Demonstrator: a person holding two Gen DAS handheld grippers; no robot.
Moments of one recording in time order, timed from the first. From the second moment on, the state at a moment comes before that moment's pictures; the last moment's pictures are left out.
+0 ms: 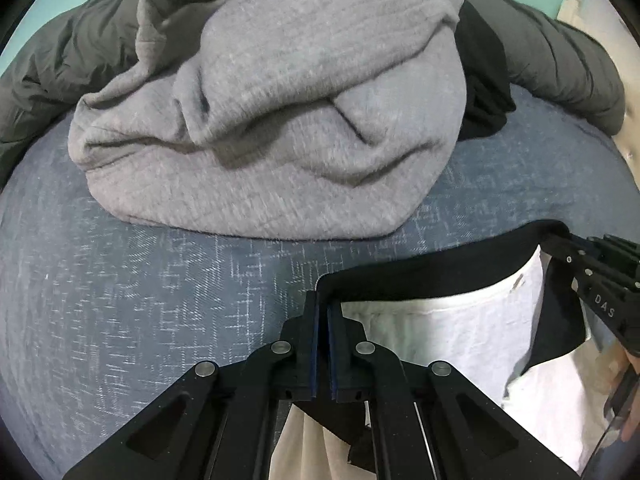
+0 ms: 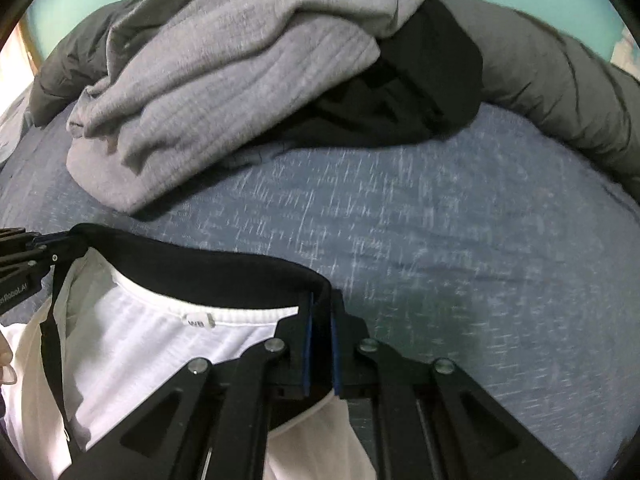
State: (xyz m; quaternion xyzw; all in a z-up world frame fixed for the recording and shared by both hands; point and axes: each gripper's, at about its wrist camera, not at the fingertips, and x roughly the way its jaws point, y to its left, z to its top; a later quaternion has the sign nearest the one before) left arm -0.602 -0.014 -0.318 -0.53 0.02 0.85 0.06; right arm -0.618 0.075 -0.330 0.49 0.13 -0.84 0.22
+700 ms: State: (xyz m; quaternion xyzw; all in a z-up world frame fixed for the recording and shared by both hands) left arm -0.547 -0.104 -0.269 -0.53 -0.11 0.84 0.08; right arm -0.569 0.217 -0.259 0.47 -0.01 -0.85 0.25
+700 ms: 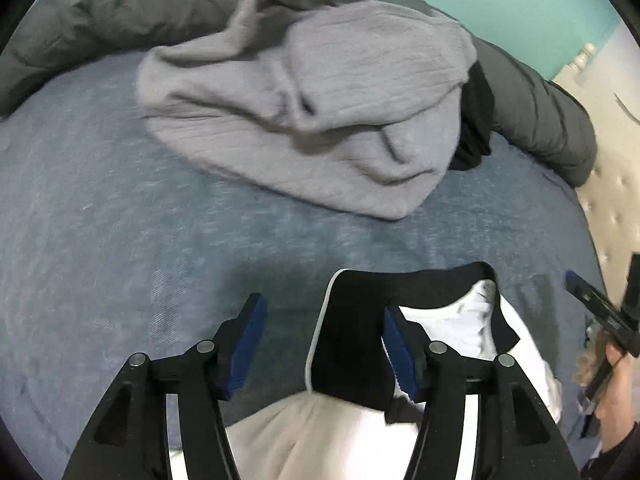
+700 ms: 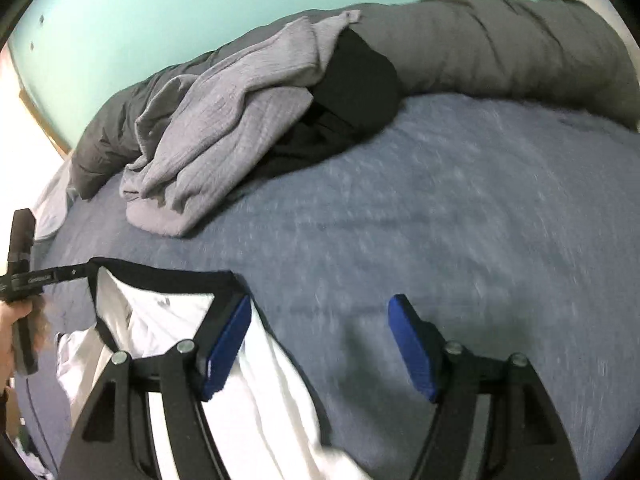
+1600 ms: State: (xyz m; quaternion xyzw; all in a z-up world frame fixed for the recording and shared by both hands) left arm -0.568 -0.067 -0.316 -0.53 0.02 0.84 0.08; right arm -0.589 0.056 -0.315 0.51 0.12 -0.81 0.25
